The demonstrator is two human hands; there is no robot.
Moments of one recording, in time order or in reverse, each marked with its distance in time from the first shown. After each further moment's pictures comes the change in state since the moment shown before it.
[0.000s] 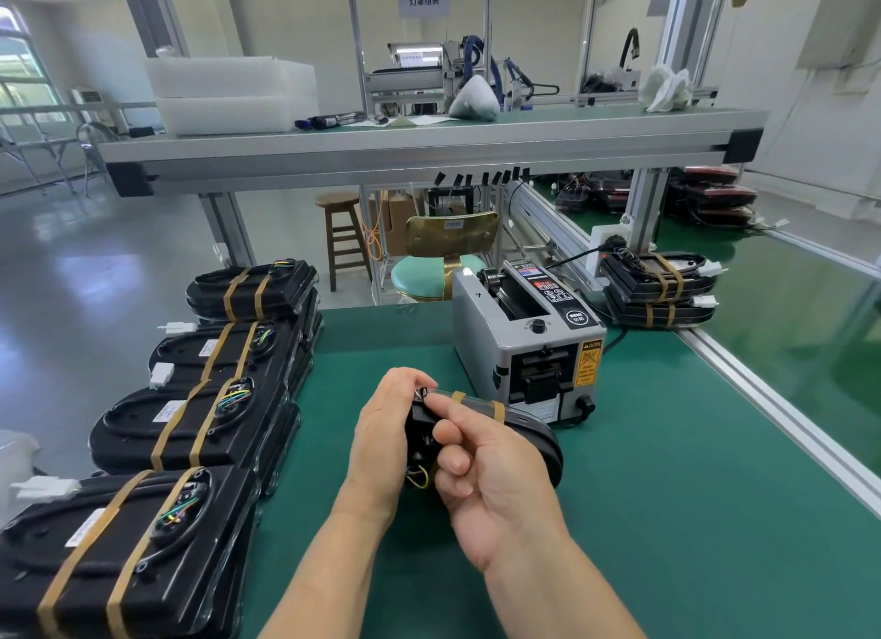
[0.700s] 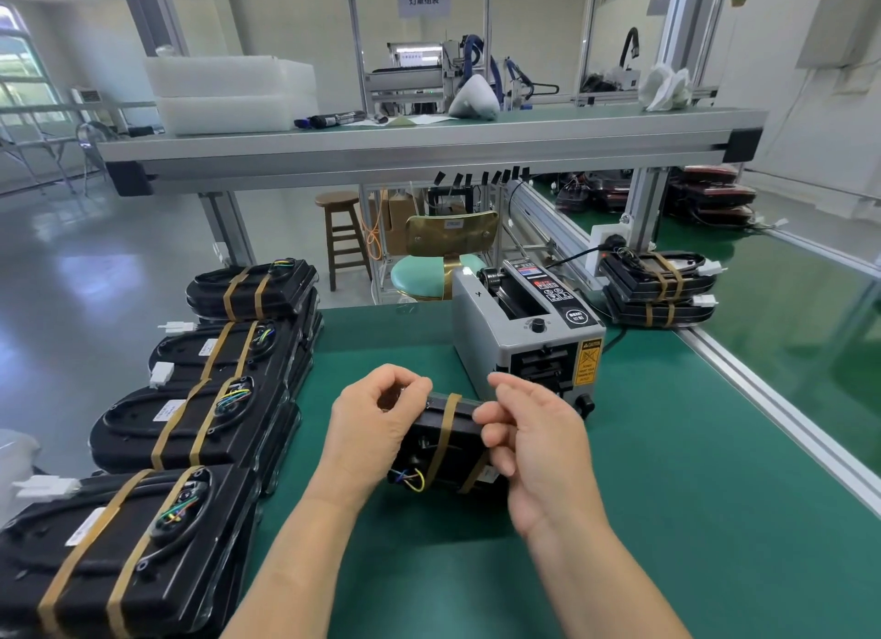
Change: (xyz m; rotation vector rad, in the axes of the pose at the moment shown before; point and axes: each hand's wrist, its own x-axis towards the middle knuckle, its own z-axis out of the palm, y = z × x) left_hand 0.015 0.000 -0.020 0.287 0.019 0.152; right_hand 0.013 -0.024 -0.021 -0.247 0.079 -0.340
